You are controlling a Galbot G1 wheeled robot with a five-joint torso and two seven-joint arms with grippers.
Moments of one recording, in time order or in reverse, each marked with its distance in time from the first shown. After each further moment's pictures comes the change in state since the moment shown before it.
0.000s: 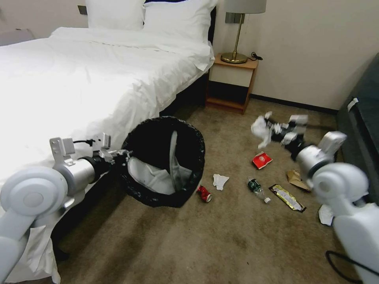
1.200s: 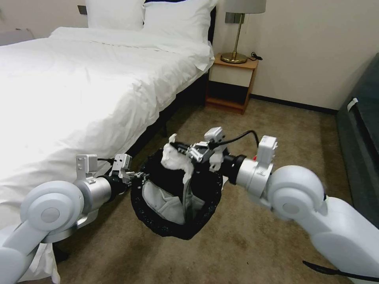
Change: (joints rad) left arm -0.060 0.047 0.149 -0.008 -0.049 0.000 -0.034; right arm 0.216 0.033 -0.585 0.146 -0.004 -0.069 -0.037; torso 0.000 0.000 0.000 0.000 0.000
